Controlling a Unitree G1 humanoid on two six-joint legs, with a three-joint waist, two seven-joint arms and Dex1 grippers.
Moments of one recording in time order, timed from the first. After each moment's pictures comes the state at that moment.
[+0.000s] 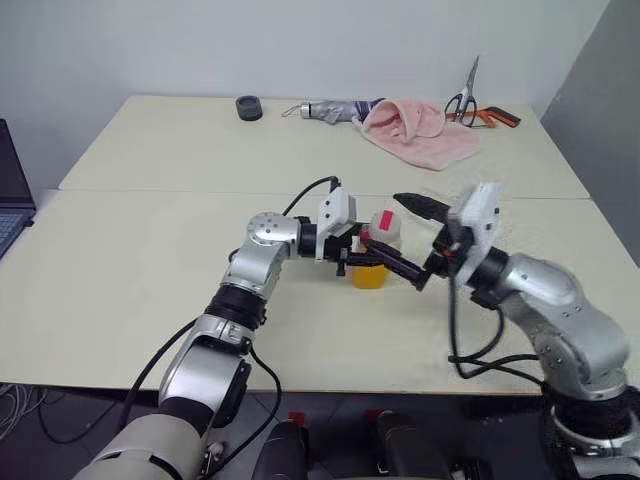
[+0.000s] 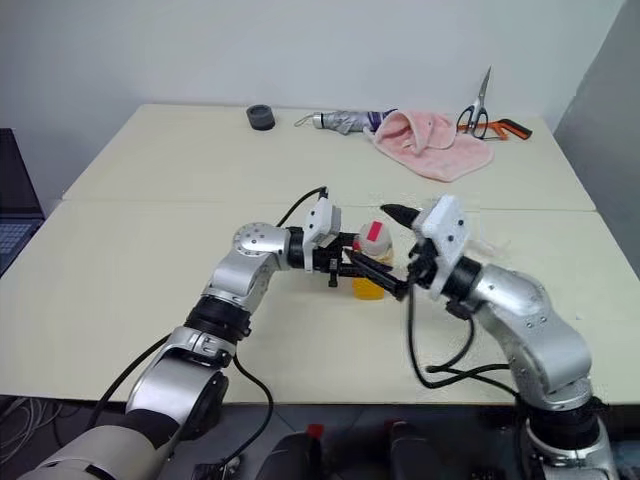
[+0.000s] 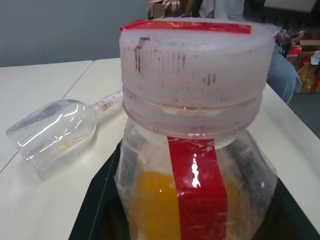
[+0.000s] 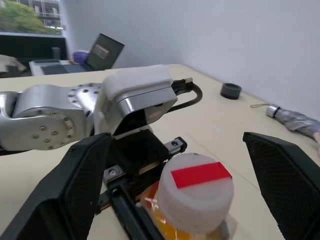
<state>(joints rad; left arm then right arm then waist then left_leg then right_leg) -0.86 0.23 -0.19 0.56 -0.21 0.00 -1.29 -0.37 -0.43 0.09 -0.61 0.38 0.61 0.49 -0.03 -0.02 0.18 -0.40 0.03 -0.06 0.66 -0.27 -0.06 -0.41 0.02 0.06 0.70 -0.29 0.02</state>
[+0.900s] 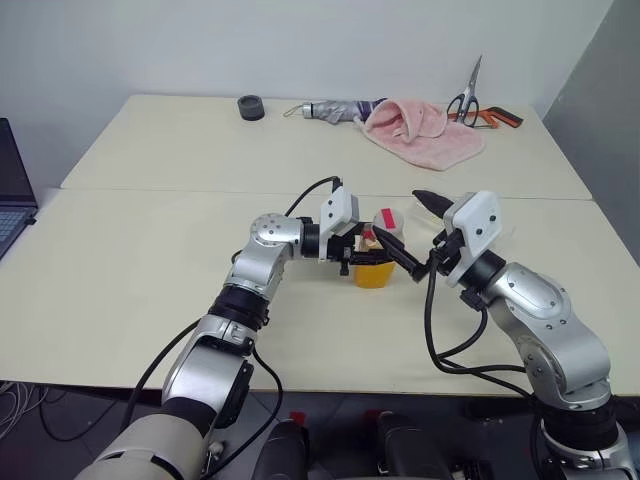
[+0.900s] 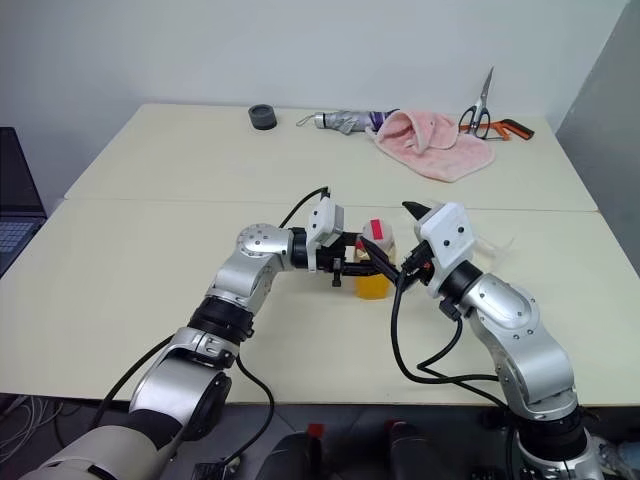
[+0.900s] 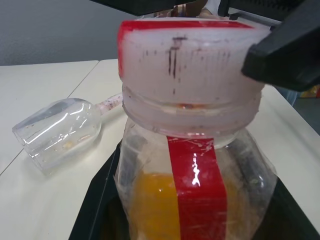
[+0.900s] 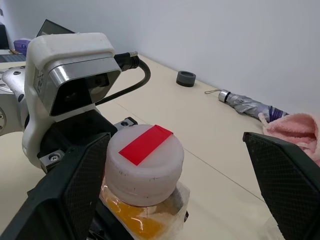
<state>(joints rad) -0.86 0.23 -0.19 0.56 -0.21 0.00 -1.28 -0.31 -0.41 0.06 -0.60 0.30 0.56 0.41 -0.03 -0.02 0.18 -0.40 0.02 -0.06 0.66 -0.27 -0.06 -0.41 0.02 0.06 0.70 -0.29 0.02</state>
